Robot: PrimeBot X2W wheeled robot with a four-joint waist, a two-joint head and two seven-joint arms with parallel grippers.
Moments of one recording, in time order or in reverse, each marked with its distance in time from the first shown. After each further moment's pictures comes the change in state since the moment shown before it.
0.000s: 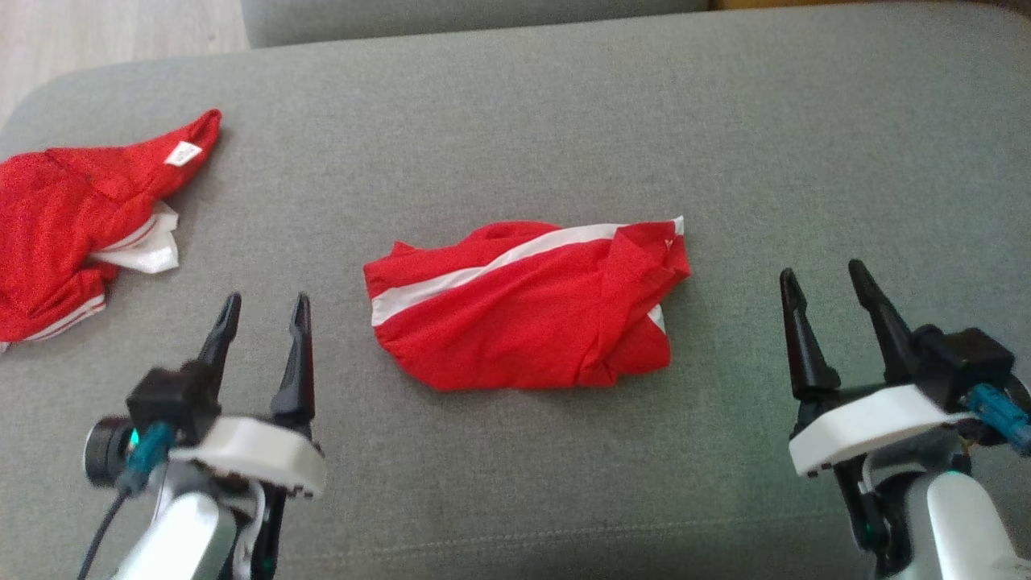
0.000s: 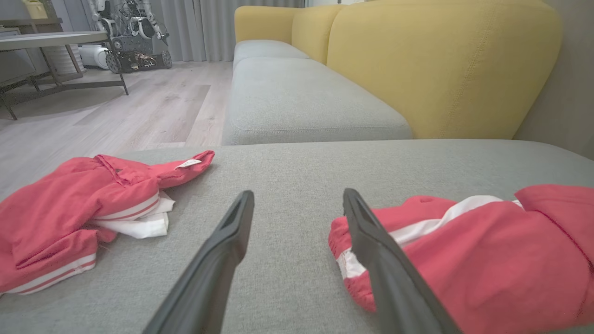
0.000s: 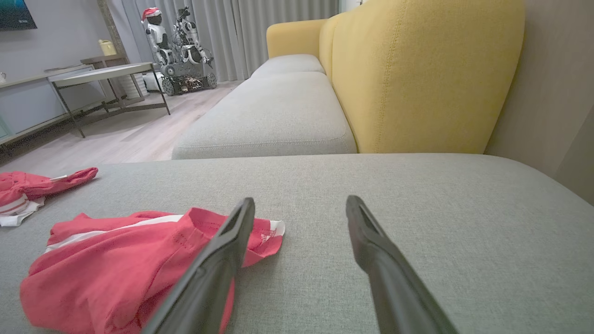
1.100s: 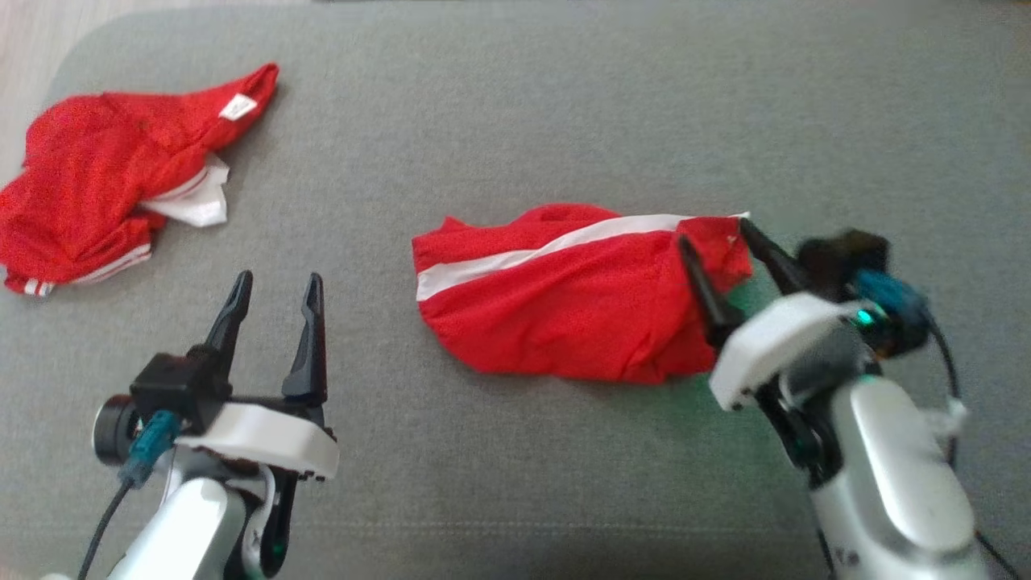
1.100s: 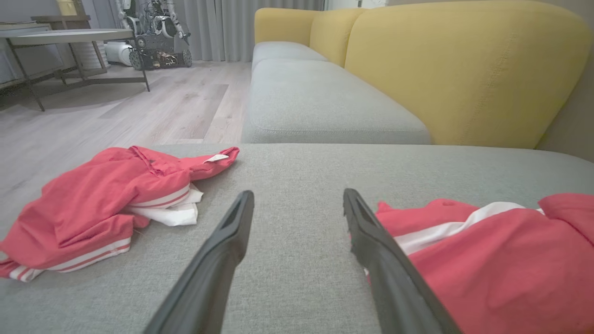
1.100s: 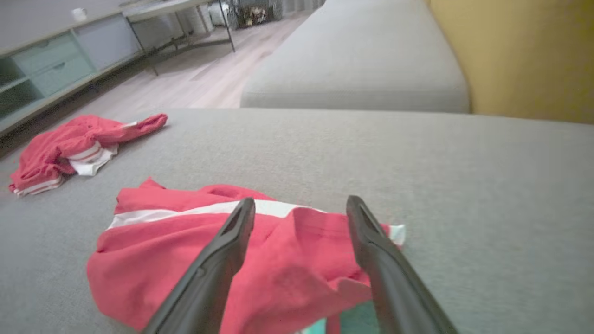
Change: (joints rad) left arm 0.004 0.000 -0.007 -0.060 0.008 0.002 0.000; right arm -0.209 -0.001 0.139 0.169 0.054 0.000 0.181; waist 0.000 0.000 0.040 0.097
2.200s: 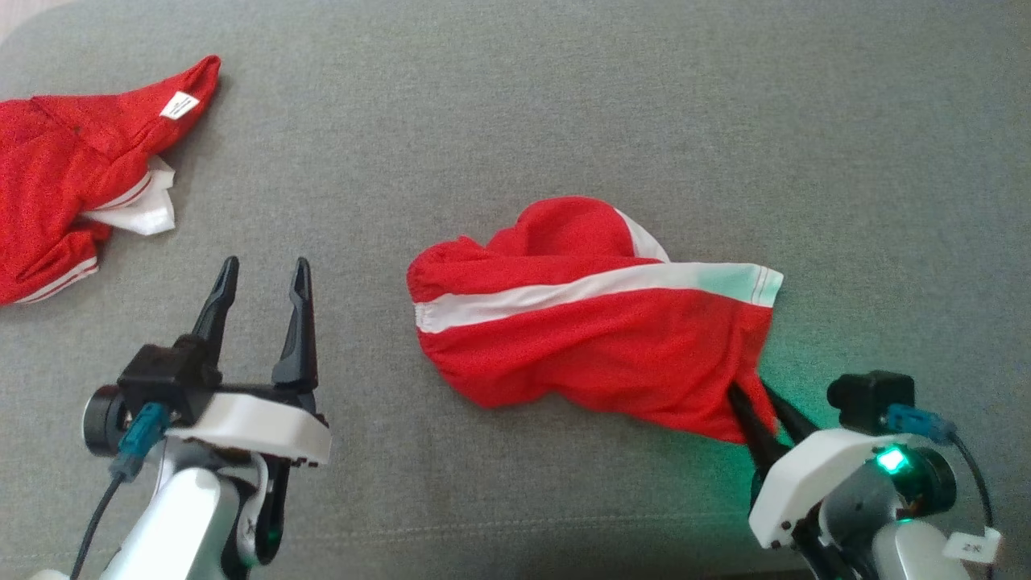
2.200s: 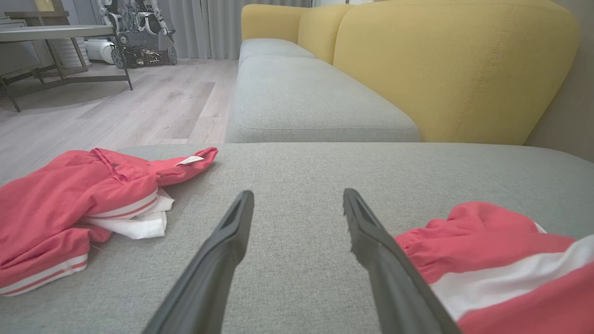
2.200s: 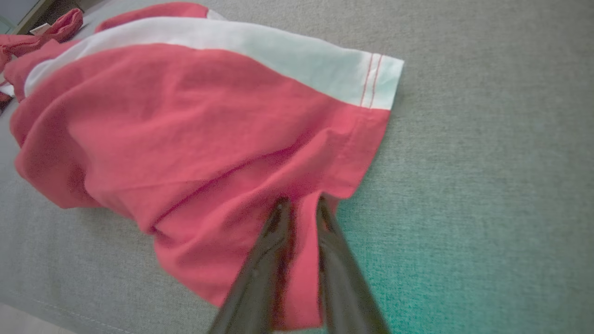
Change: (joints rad) left arm -0.010 -0.046 0.070 0.023 0.053 -0.039 -0.004; right arm 0.302 -0.002 -0.058 -0.117 0.085 0.000 0.148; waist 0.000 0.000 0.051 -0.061
